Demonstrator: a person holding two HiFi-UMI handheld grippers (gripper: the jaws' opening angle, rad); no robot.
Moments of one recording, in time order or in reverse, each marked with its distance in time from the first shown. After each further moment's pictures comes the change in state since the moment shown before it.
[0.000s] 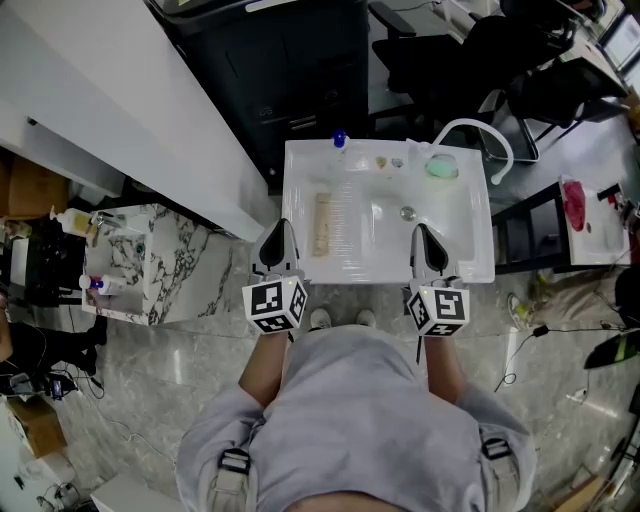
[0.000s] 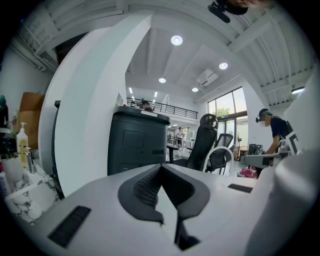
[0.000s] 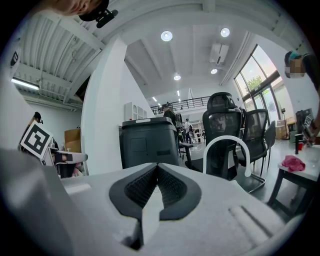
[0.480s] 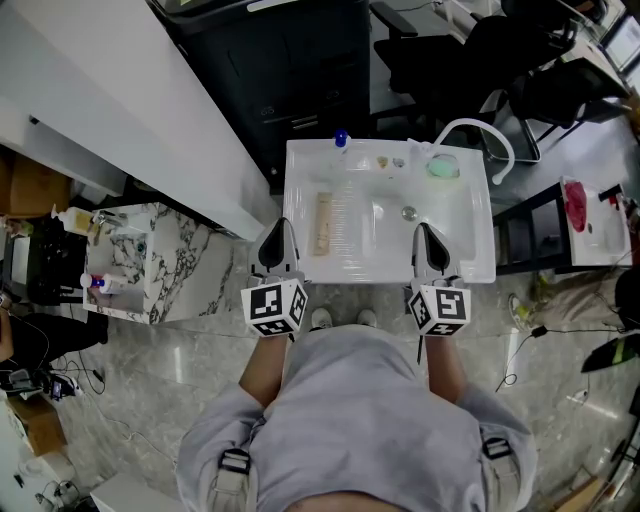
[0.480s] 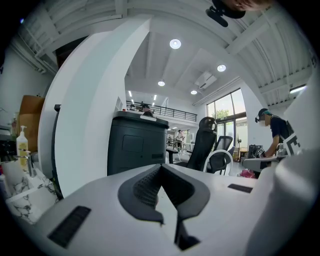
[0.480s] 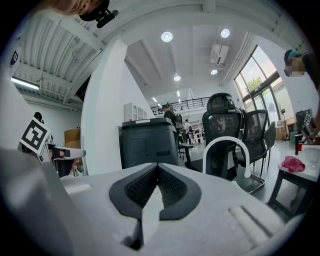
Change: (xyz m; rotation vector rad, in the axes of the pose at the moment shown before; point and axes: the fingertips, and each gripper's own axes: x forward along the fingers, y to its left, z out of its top) left arm -0.008 -0.004 0.015 0.009 -0.038 -0.001; right arm -0.001 -0.001 0.003 -0.004 -0.006 0.000
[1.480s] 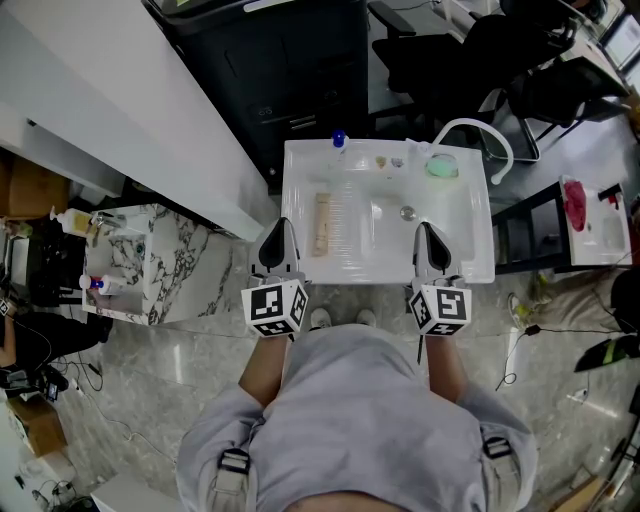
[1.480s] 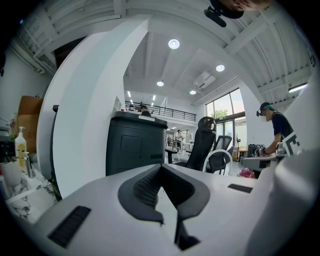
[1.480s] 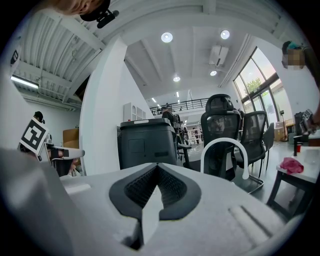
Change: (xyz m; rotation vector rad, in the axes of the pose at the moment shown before) left arm 0.005 -0.005 0.001 0.008 -0.001 -0.008; right arm 0.002 -0.007 0.003 -0.005 -0.005 -0.015
